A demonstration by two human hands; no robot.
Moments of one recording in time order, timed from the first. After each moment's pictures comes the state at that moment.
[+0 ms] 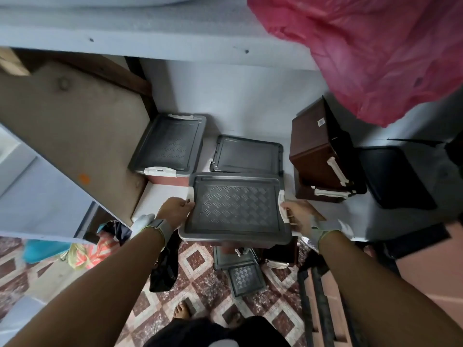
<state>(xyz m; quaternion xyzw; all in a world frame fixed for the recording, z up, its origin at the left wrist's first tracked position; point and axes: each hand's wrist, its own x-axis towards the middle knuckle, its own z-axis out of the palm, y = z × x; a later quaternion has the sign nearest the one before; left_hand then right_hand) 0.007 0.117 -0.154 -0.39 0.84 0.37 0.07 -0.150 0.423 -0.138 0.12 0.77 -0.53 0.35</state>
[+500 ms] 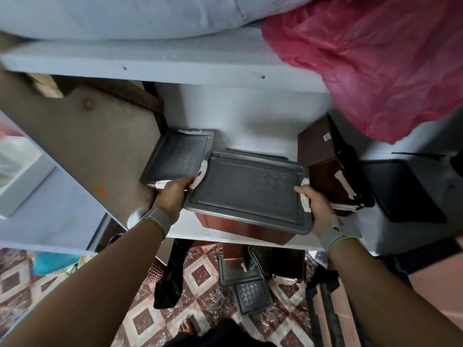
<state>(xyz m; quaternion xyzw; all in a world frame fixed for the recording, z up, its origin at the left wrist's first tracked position) -0.019 0.088 -0.092 -0.34 0.56 0.75 -0.12 -0.158 0.405 -0.087 0.13 0.57 -0.74 0.33</state>
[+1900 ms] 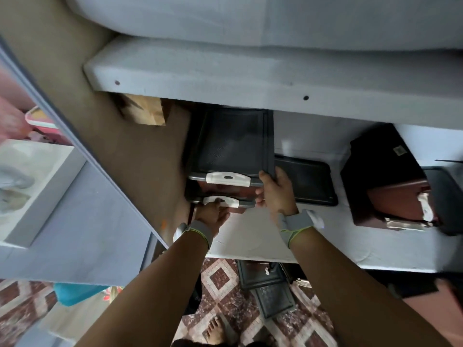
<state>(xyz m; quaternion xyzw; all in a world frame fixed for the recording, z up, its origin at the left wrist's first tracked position) -0.035 -0.021 -0.157 -0.46 0.37 0.80 0.00 -0.110 0.109 -0.080 0.04 0.72 -0.67 0.17</state>
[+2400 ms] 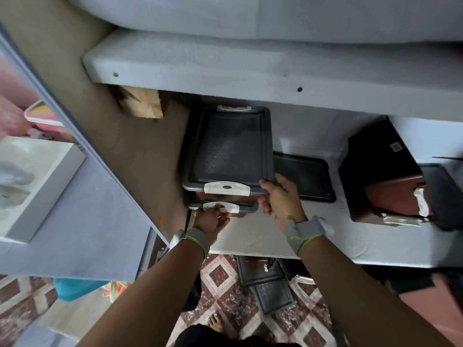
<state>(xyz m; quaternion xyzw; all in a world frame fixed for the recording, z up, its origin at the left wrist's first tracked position) -0.008 -0.009 -0.157 -0.42 0.31 0.85 -0.02 -0.095 0.134 -0.083 0.02 0.70 -0.68 0.21</state>
